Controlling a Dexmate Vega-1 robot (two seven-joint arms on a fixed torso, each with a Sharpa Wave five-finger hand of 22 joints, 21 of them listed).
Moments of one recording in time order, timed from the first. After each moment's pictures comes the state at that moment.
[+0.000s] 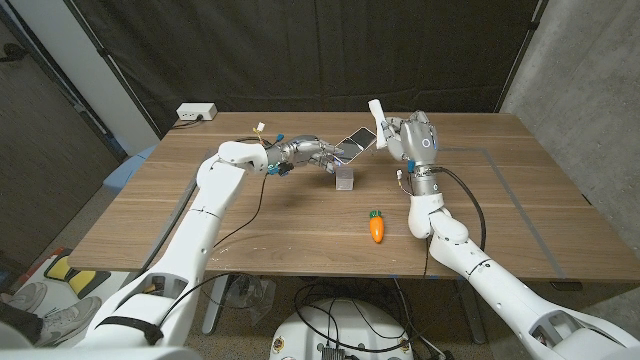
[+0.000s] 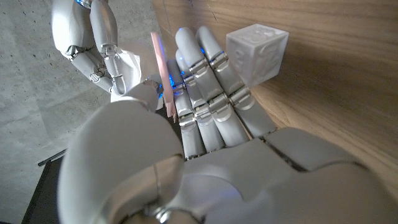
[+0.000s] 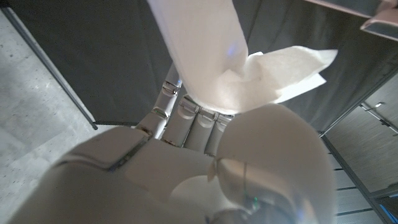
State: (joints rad) left arm 0.76 0.21 0.13 -1.60 0.05 0.39 -0.75; left_hand 0.96 0.02 0.60 -0.05 0.30 1.04 0.00 0.60 0.38 1.22 -0.09 0.30 0.52 1.38 -0.22 0.31 0.49 1.16 -0.19 0.53 0.20; right arm -0.88 -0.38 -0.48 -1.42 -0.98 -0.05 -1.00; right_hand 1.04 0.14 0.32 -0.14 0.23 1.05 -0.06 0.26 0.24 1.19 -0.11 0.53 0.48 1.07 -0.19 0.66 0.74 0.34 -0.04 1.34 0.18
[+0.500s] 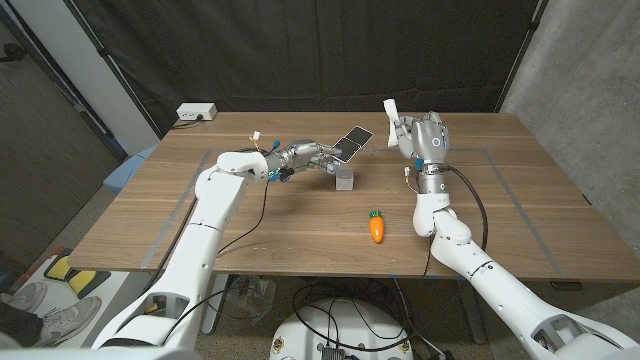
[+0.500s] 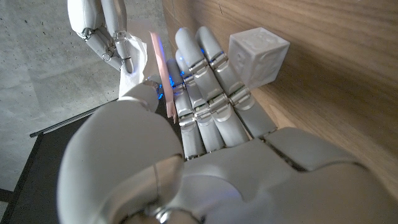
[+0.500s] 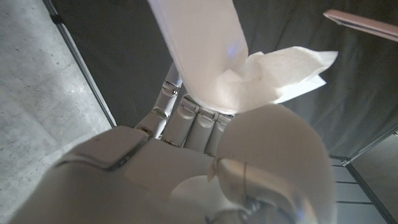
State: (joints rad) left arm 0.84 0.17 0.09 -1.70 0.02 0.48 -0.66; left_hand 0.96 0.02 0.61 -0.04 0.29 1.04 0.00 0.60 0.37 1.22 -0.09 0.30 0.52 1.38 -0.22 0.31 0.49 1.16 -0.19 0.54 0.20; right arm -0.91 -0.38 -0.44 -1.46 -0.95 -0.15 -0.93; right_hand 1.04 0.14 0.31 -0.14 0.23 1.05 -0.06 0.25 0.23 1.19 -0.11 0.52 0.48 1.07 -0.19 0.65 0.74 0.34 -0.04 1.34 0.18
